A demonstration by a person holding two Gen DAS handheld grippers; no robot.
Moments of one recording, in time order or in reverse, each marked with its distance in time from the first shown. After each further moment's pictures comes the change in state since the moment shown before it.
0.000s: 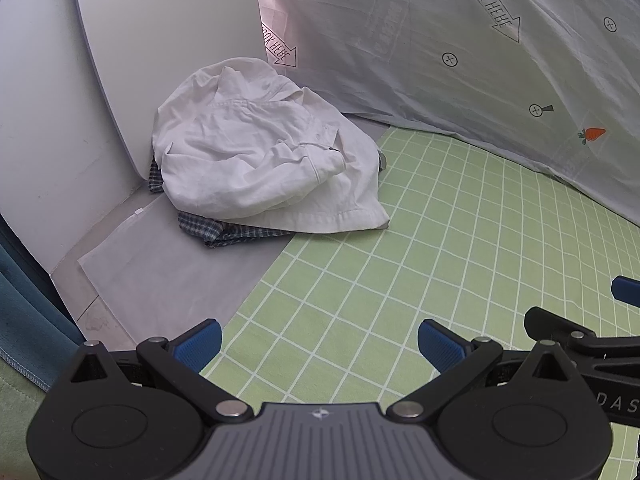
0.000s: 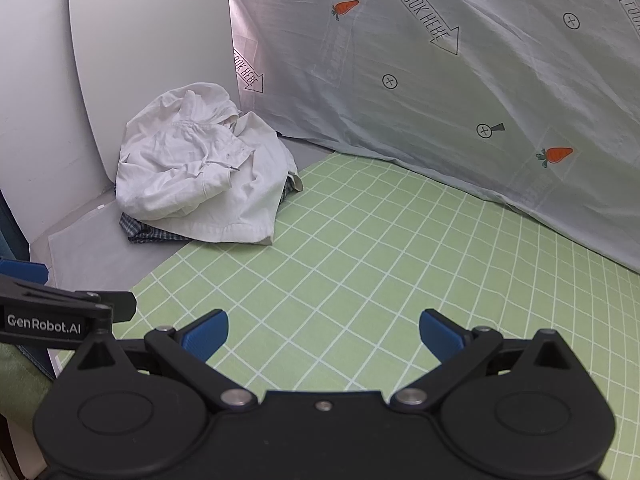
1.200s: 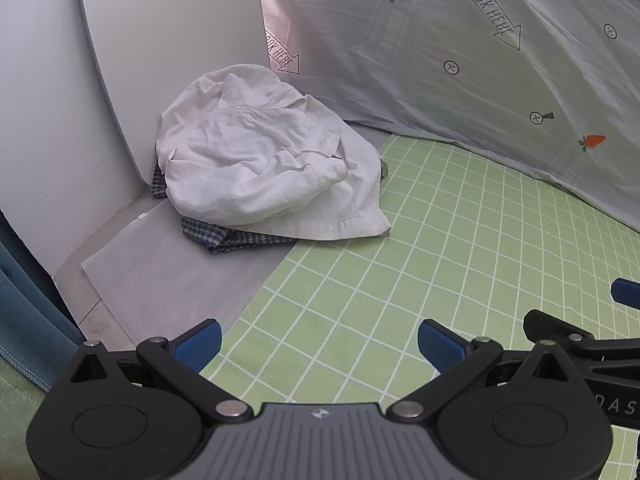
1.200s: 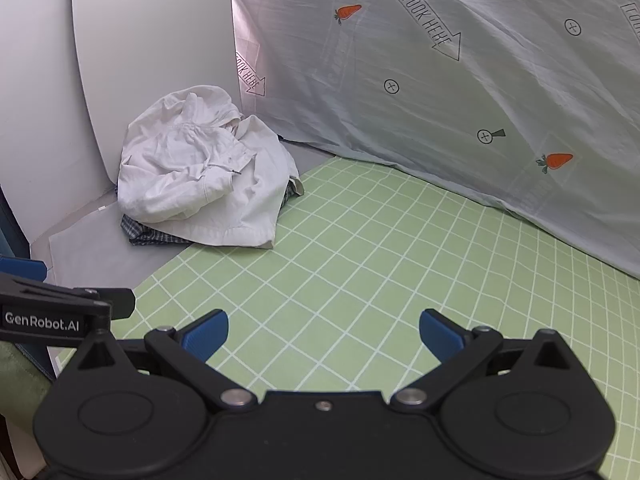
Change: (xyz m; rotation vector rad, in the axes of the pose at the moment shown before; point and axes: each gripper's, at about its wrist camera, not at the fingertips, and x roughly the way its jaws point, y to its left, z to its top) left arm -0.007 0.001 0.003 -0.010 -0.031 -0.004; right arm -0.002 0.003 0.002 -0.010 -0.008 -0.004
